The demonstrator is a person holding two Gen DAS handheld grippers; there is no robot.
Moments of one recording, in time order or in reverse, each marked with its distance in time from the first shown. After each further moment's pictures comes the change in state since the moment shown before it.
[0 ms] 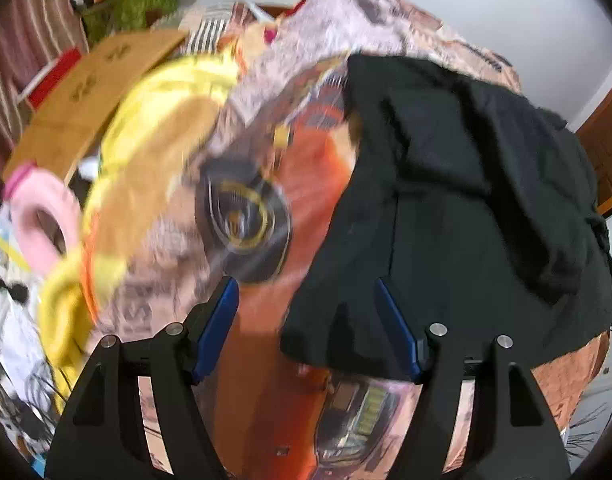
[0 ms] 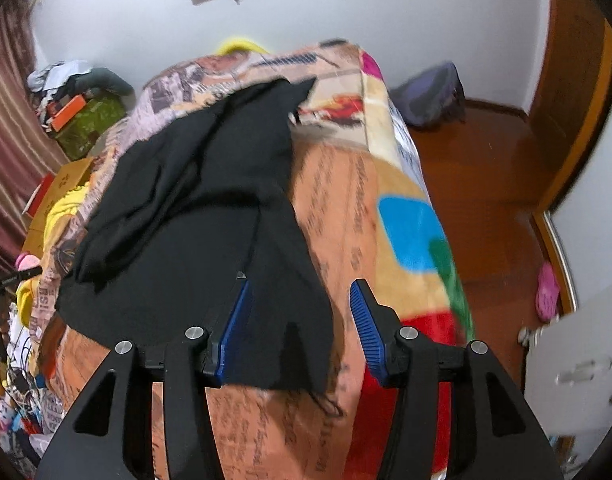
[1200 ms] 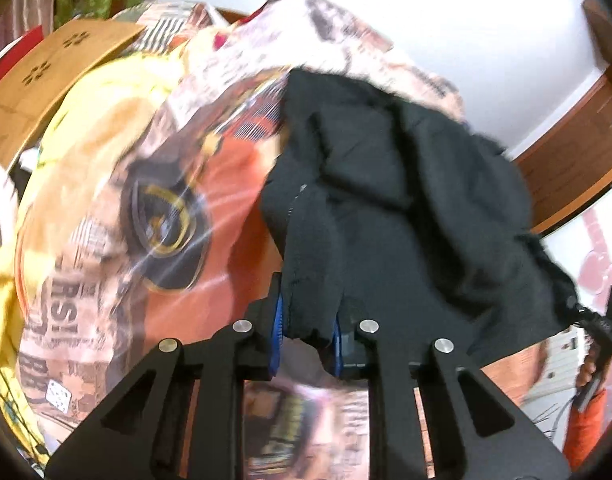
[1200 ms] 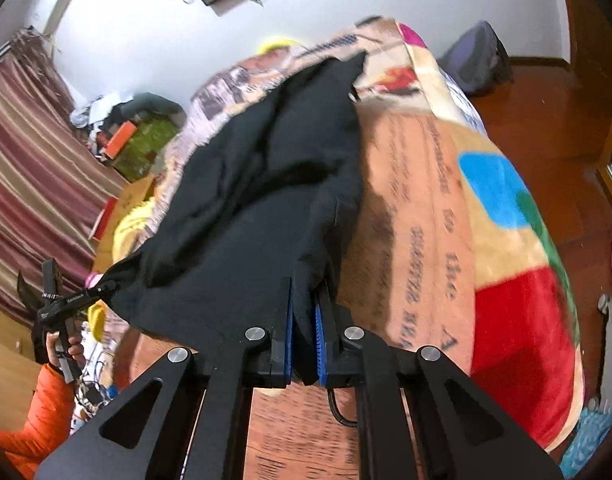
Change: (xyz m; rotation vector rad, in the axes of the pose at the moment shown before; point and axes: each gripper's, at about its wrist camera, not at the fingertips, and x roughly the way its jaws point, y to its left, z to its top) left arm -0.025 -0.019 0.007 -0.030 -0.081 -0.290; right arm -0.003 0.023 -0.004 0.073 -0.028 0.297
